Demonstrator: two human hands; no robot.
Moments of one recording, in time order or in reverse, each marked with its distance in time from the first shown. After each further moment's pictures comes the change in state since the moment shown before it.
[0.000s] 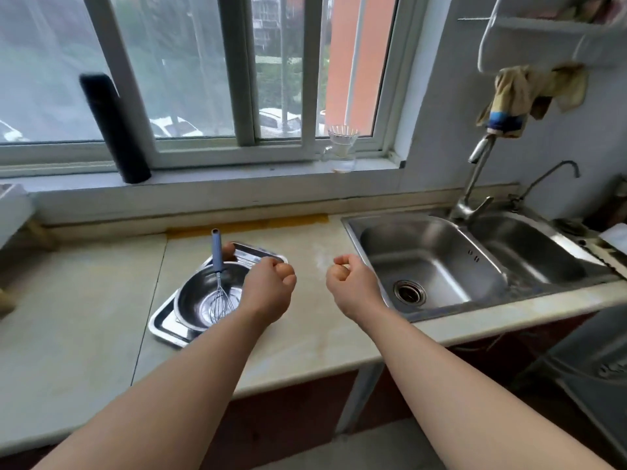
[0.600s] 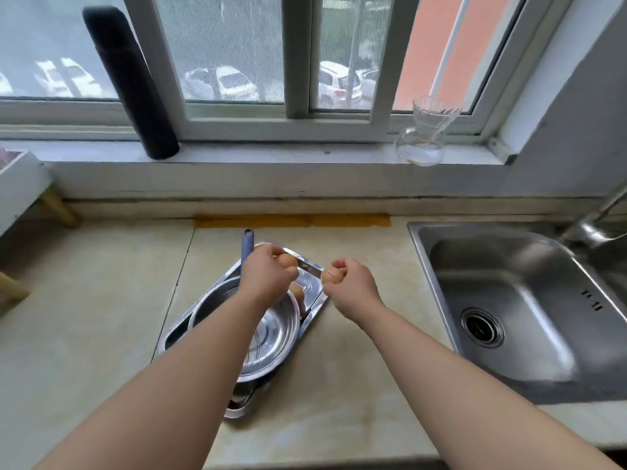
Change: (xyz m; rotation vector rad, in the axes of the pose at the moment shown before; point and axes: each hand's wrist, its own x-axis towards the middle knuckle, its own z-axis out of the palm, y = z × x) left_hand 0.165 -0.065 0.001 -0.044 0.063 -0.232; right_hand 0.160 0.004 0.124 -0.103 -0.252 0.058
